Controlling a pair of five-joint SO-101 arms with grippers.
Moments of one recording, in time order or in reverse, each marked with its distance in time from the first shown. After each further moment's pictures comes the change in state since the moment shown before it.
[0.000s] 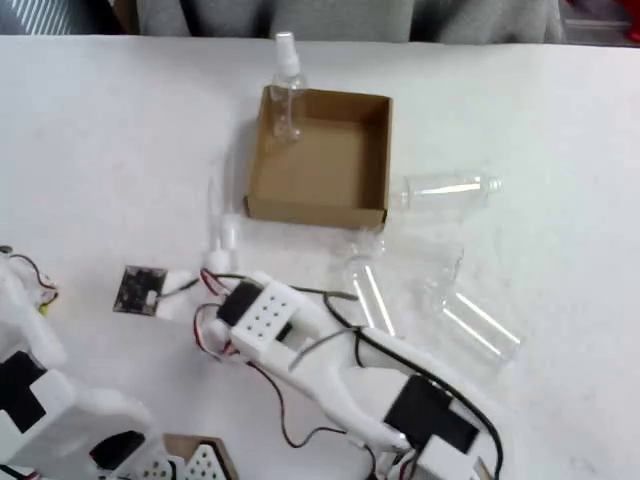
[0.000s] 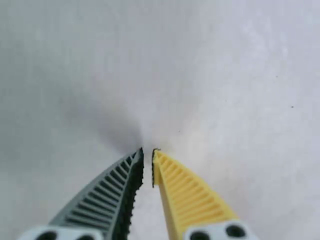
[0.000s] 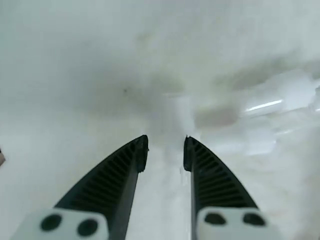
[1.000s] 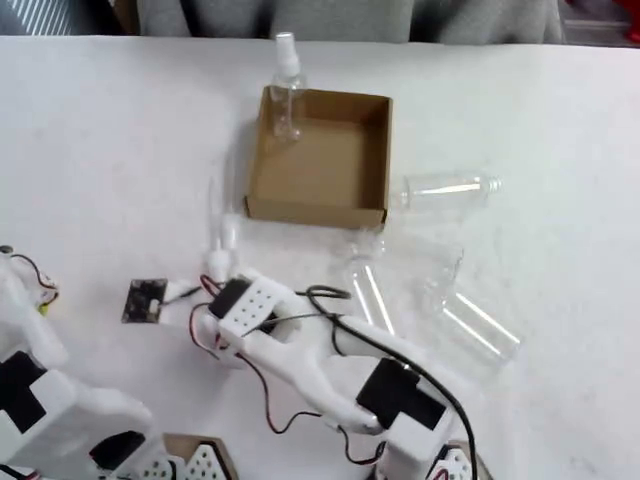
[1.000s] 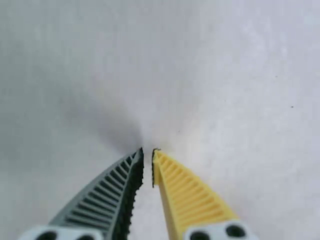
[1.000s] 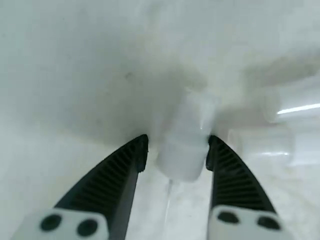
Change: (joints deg) left arm 0.0 0.0 0.0 0.0 0.0; right arm 0.6 9.1 -3.8 2.8 4.0
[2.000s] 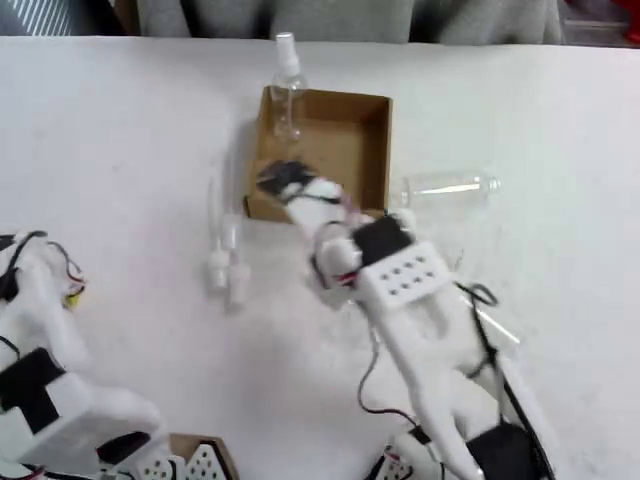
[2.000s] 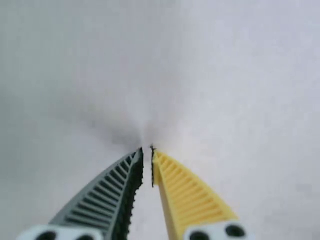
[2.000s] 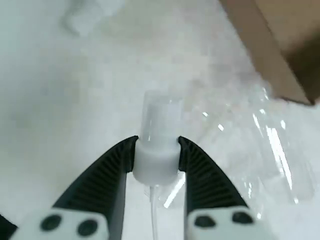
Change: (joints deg) left arm 7.9 -2.1 0.4 5.2 -4.7; right arm 27.8 -33.3 3.1 23.5 -9.8
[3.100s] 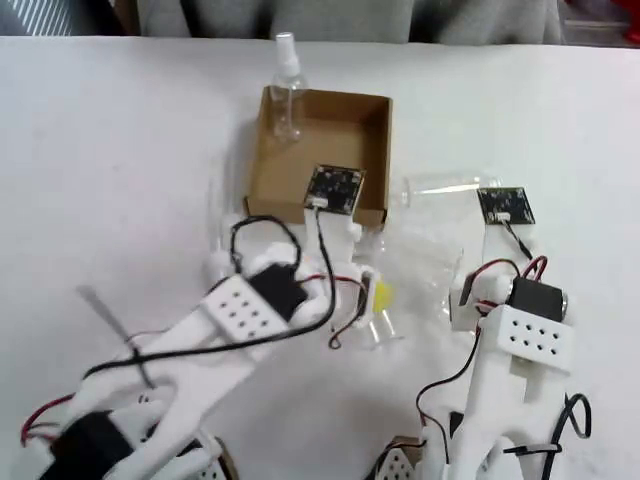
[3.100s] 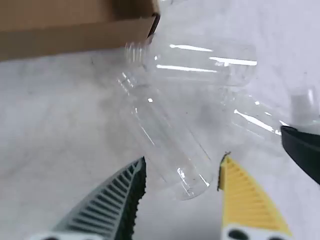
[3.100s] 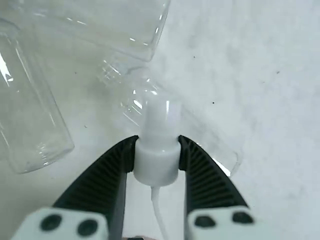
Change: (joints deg) left arm 83.8 -24.5 2.0 1.6 20.6; right arm 45.5 -21.5 26.7 -6.3 -0.4
